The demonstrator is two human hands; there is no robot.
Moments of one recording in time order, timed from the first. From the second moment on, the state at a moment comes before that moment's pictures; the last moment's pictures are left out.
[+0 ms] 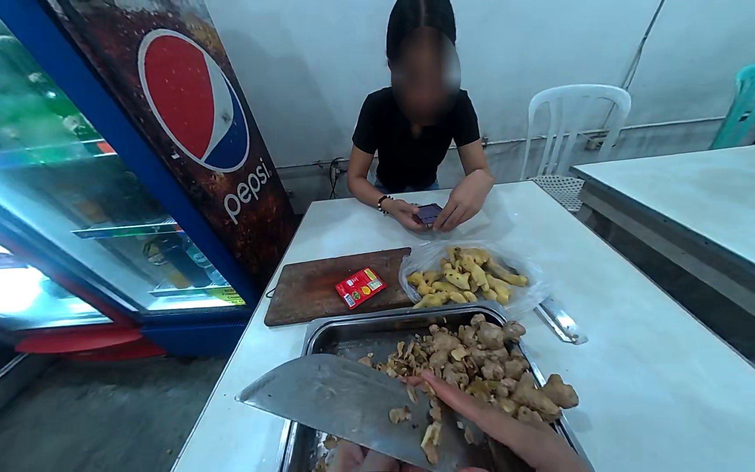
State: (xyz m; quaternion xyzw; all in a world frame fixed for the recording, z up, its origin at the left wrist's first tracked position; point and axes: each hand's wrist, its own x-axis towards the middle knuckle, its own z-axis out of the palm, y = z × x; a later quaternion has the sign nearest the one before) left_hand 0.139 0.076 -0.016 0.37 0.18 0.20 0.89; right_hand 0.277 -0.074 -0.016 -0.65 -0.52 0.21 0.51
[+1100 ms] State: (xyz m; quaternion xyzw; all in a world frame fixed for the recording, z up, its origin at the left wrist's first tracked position) left_hand 0.129 0.076 -0.039 0.32 0.14 0.20 0.91; right_hand 0.257 -0.075 -0.003 -0.77 -0.52 0.09 0.36
